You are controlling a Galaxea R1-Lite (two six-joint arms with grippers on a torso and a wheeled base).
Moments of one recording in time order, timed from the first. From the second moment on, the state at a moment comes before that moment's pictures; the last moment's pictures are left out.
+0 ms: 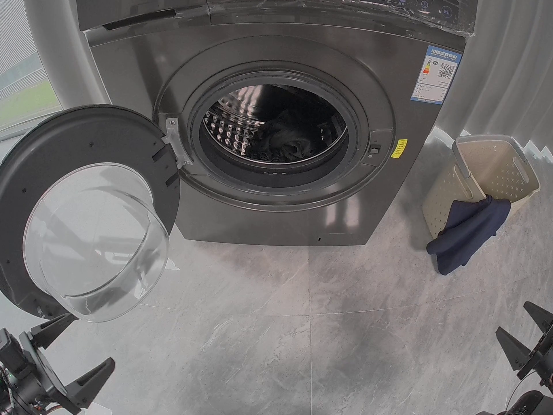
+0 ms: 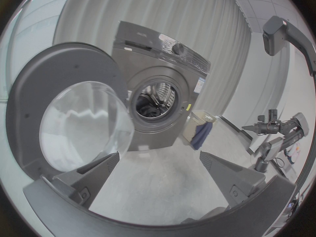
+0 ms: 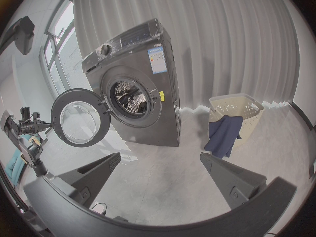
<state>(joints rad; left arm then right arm) -0.58 0.60 -0.02 -0.53 0.07 -0.09 0.27 0.49 -0.02 -0.39 0.00 0.09</state>
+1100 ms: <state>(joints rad) -0.01 0.03 -0.02 0.00 0.01 -0.01 -0.02 0.03 -0.02 0.00 0.02 -0.02</state>
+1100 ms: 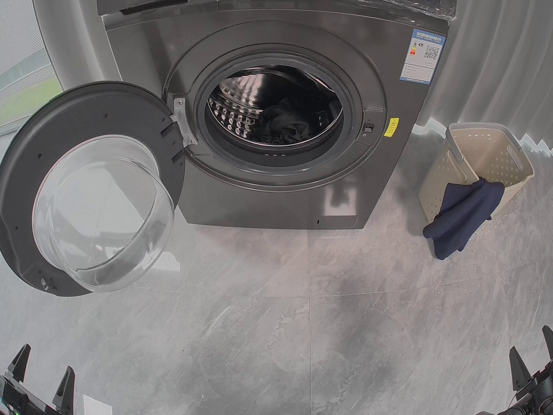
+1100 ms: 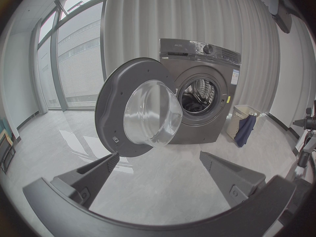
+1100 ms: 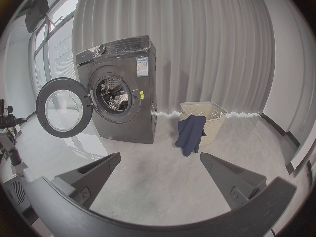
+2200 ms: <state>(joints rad) 0.00 0.01 -0.02 0.00 0.02 -0.04 -0.01 0.01 -0.02 0.00 0.01 -0.01</state>
